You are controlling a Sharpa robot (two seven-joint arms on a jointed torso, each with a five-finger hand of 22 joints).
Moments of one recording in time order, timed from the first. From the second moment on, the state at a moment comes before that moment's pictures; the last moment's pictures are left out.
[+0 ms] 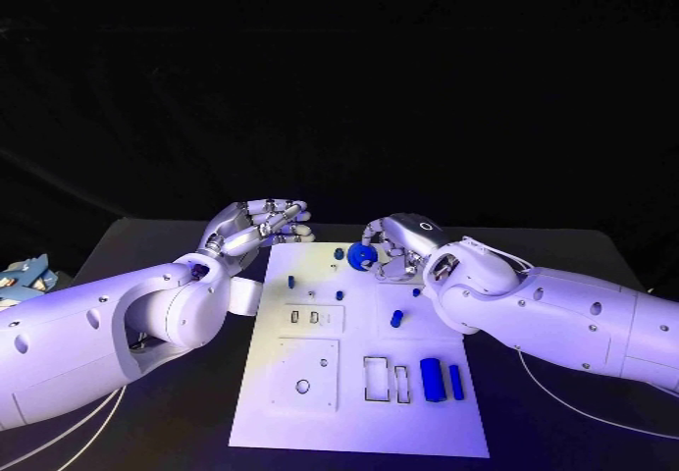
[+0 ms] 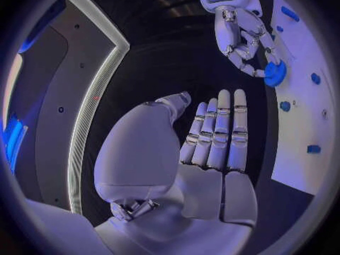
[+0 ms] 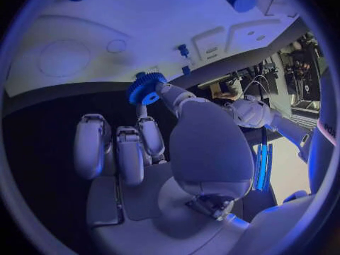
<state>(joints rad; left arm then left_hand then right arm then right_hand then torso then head) 1.20 -0.93 0.02 1.65 -0.02 -0.33 0.48 1.40 -0.18 0.50 0.19 0.11 0.88 0.22 0.26 0.18 1.07 0.17 0.08 0.07 1.05 0.11 0.34 0.32 0.17 0.97 0.21 0.33 0.10 1.27 -0.62 -0.10 1.41 -1.58 -0.51 -0.19 1.26 -0.19 0.50 0.11 0.20 0.85 0.14 0.42 0.51 1.36 0.04 1.33 1.29 1.46 -0.02 1.55 1.31 0.08 1.40 0.08 1.36 1.30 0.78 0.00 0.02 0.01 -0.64</state>
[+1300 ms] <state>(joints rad) 1.20 -0.92 0.02 1.65 -0.02 -0.33 0.48 1.40 -0.18 0.51 0.19 0.11 0.88 0.22 0.26 0.18 1.07 0.17 0.08 0.07 1.05 0.11 0.34 0.32 0.17 0.97 0.21 0.33 0.10 1.22 -0.43 -0.10 1.22 -1.62 -0.52 -0.19 1.25 -0.20 0.51 0.11 0.20 0.86 0.15 0.41 0.52 1.34 0.04 1.30 1.26 1.46 -0.02 1.55 1.31 0.08 1.40 0.08 1.35 1.29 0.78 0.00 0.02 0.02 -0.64</state>
